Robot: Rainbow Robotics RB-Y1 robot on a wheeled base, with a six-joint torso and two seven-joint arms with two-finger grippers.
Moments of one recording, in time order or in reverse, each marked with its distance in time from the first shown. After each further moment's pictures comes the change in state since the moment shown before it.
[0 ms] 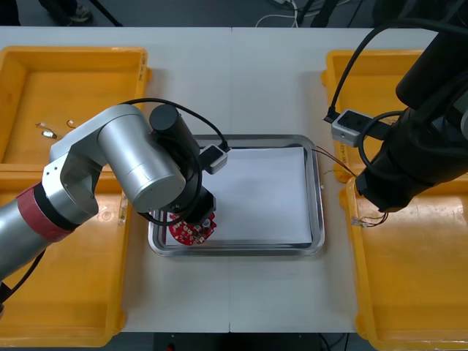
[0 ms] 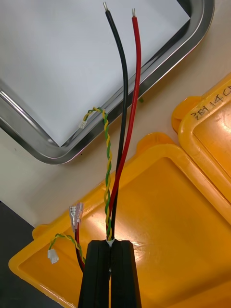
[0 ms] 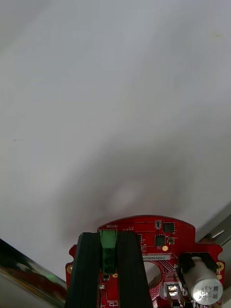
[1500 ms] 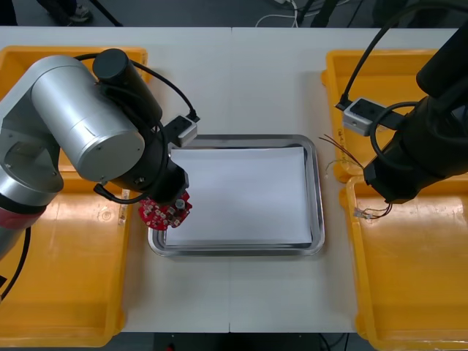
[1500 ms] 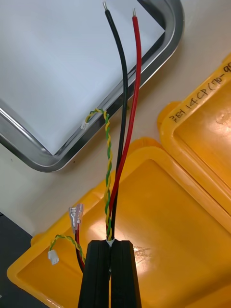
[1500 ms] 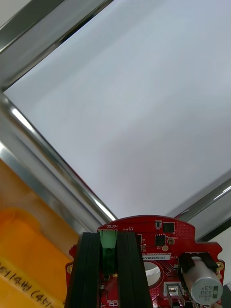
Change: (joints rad) right arm 0.029 -0.034 -0.056 0.000 -0.018 -0.048 0.000; left arm 0.032 0.000 0.250 -0.168 0.023 0.275 0.000
